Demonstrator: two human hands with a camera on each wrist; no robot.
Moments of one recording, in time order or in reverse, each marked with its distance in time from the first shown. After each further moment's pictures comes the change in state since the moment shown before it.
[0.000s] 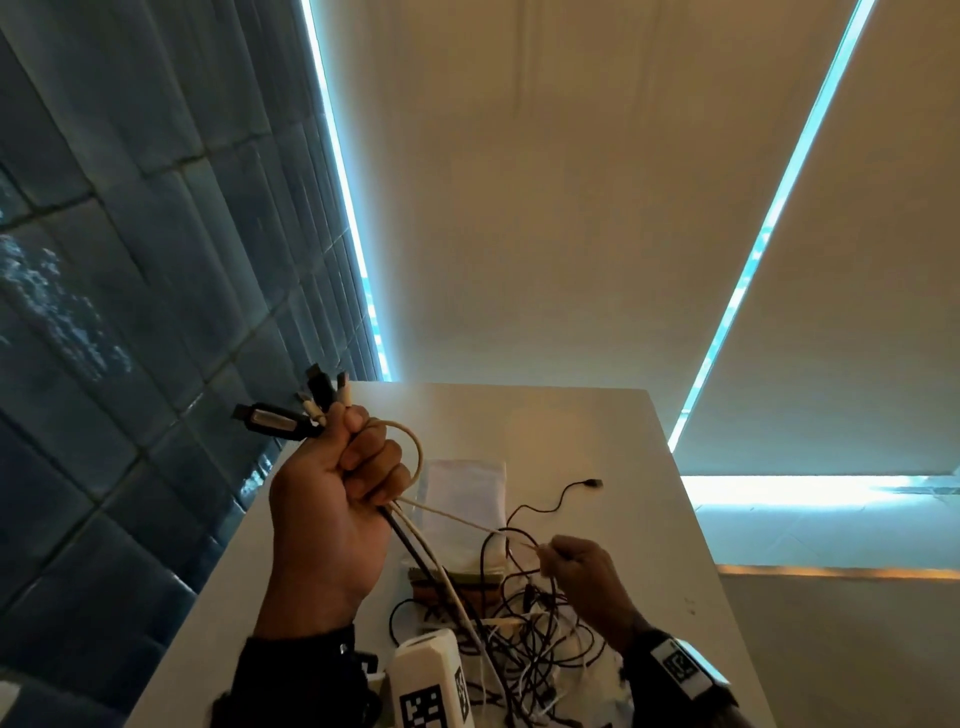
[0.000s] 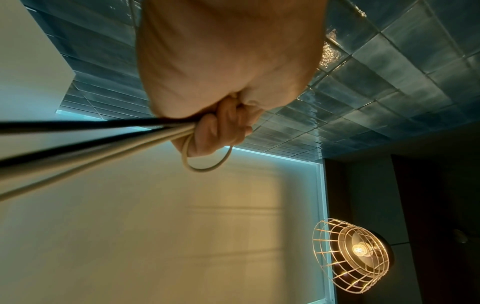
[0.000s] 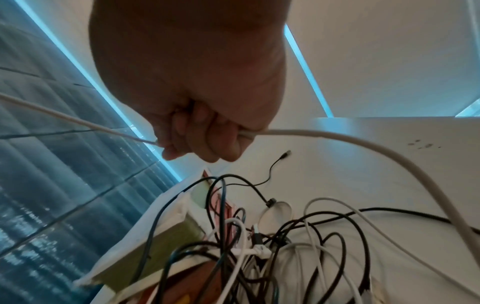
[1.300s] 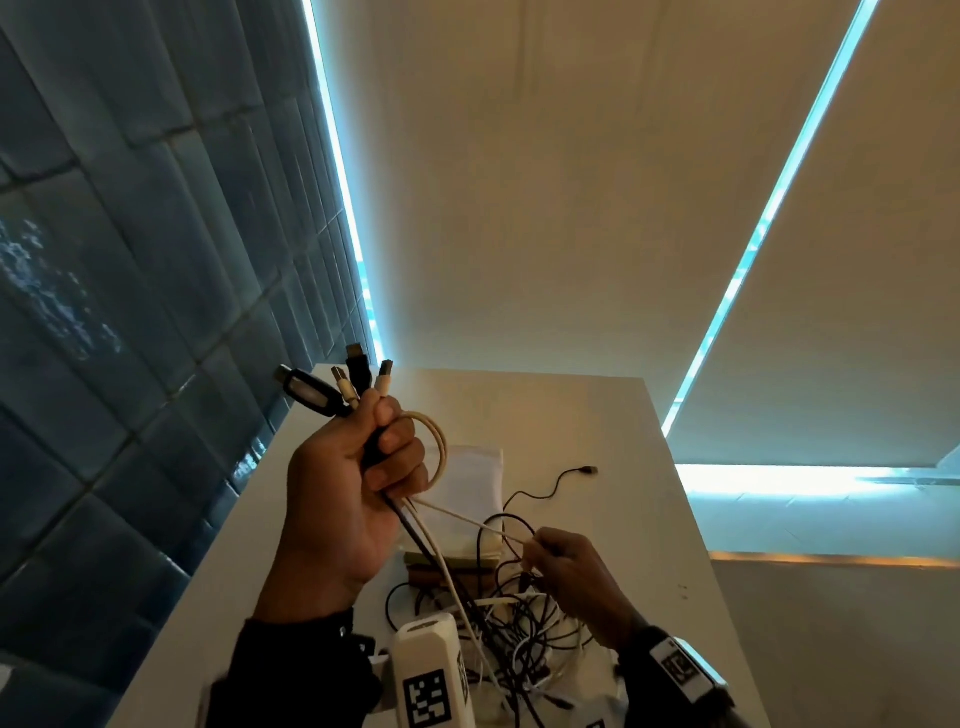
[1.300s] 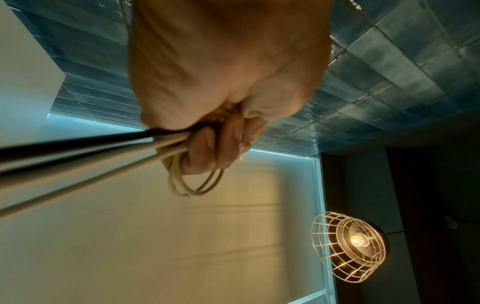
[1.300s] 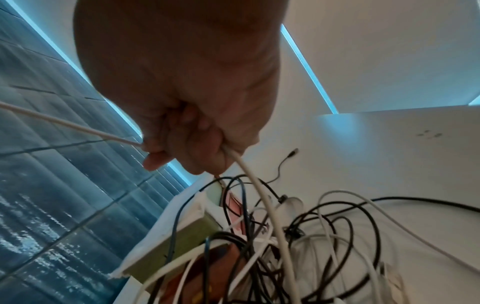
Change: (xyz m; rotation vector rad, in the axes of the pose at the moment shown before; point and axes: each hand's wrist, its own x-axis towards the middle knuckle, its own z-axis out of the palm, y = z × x) left_hand -0.002 -0.001 0.002 0.095 -0.047 -0.136; right_hand -0.026 -0.036 -0.005 0.293 -0.173 0.068
